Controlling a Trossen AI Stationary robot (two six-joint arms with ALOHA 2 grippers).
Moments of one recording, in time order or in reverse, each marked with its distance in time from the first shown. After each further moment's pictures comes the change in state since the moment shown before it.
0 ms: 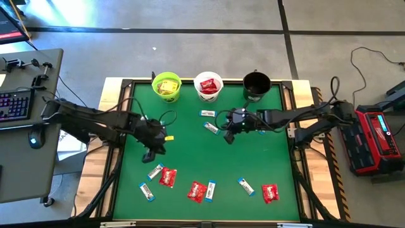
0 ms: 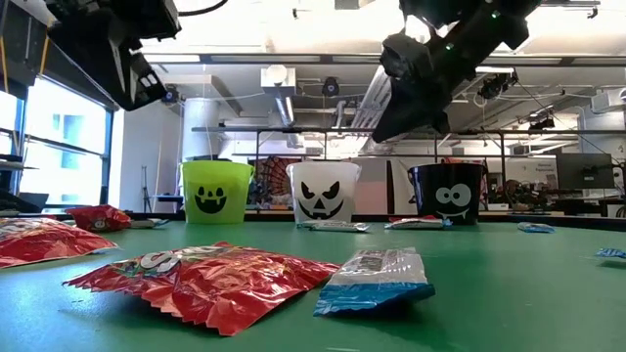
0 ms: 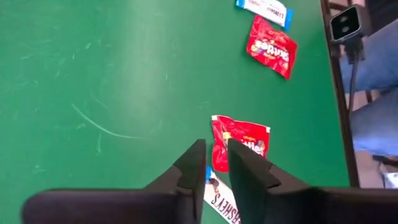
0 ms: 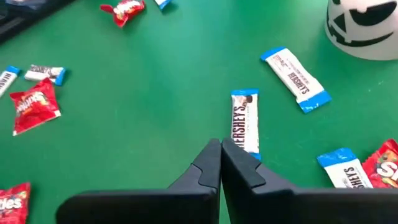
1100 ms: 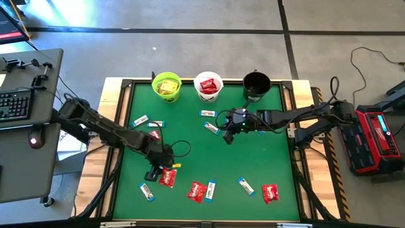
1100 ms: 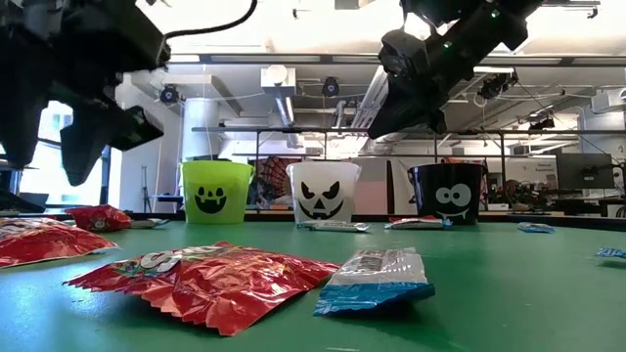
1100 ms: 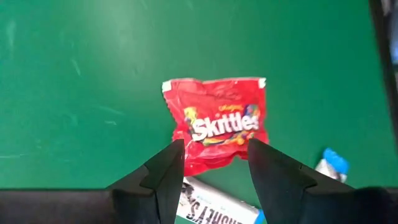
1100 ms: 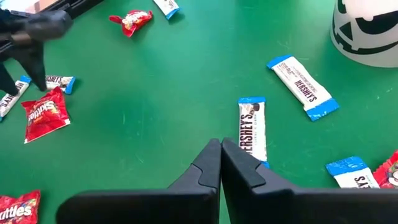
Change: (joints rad) left arm -0.232 0.340 0.001 0.138 -0.016 0.063; right arm 0.006 0.001 -0.005 0.046 0.000 0.010
